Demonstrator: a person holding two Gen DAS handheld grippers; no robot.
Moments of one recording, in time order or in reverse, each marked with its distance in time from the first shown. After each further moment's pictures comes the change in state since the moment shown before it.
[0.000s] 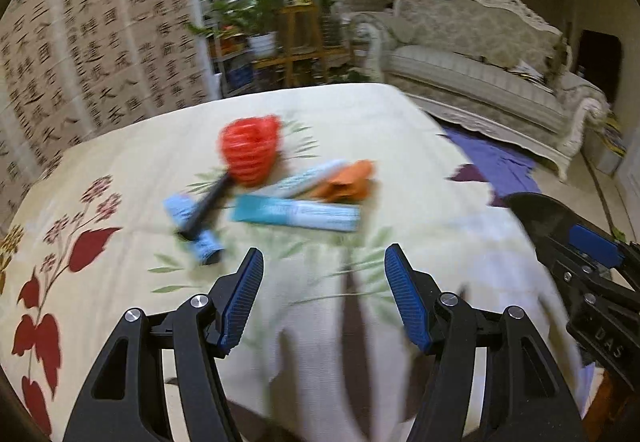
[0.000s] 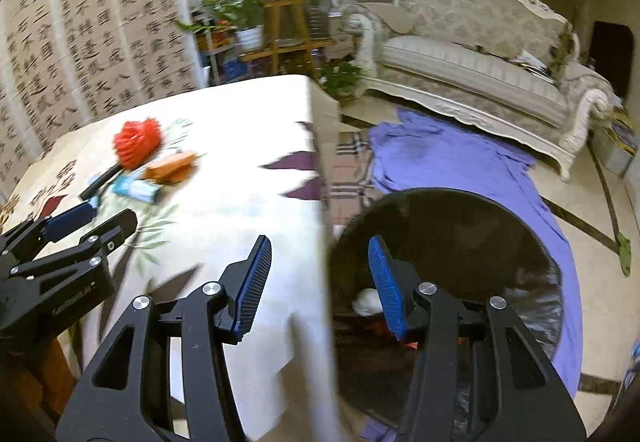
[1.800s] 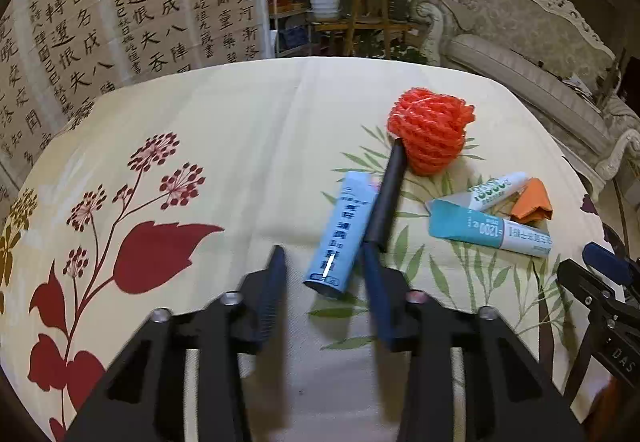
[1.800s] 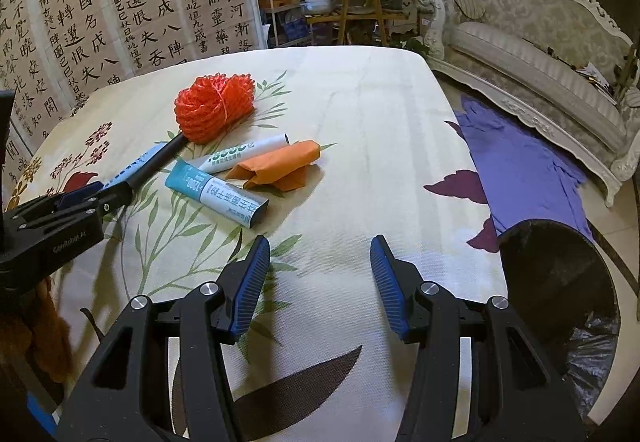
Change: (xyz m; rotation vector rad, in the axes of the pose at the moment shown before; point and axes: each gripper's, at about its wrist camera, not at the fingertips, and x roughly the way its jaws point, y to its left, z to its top) left arm 0.043 0.113 0.013 -0.117 0.122 0.061; right arm 0.061 0.081 0.029 -0.114 0.129 0.126
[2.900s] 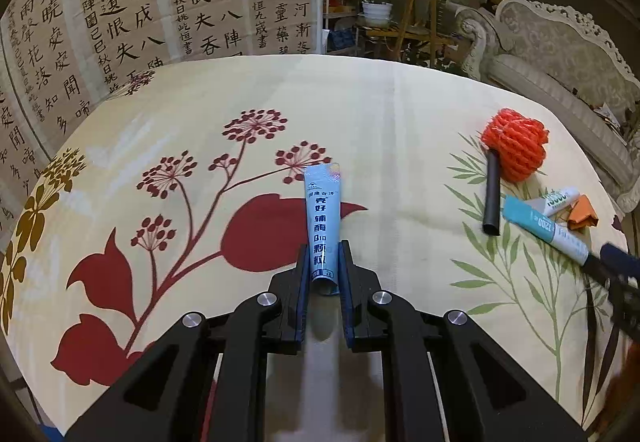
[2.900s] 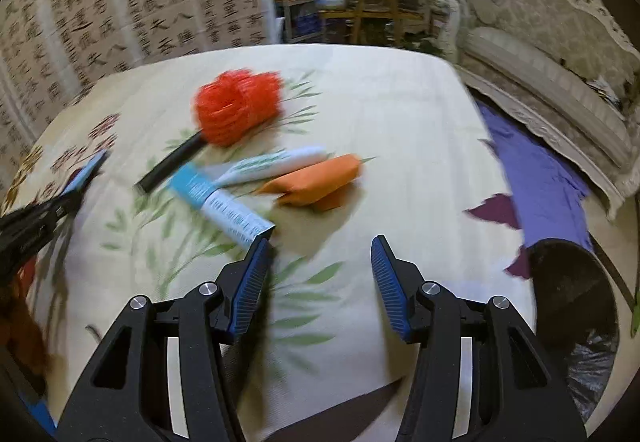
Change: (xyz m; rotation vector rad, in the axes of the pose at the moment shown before) left arm -0.016 0.076 -0.016 -0.126 -0.008 0.093; right arm 0.010 0.033 0.008 -0.075 0.026 0.033
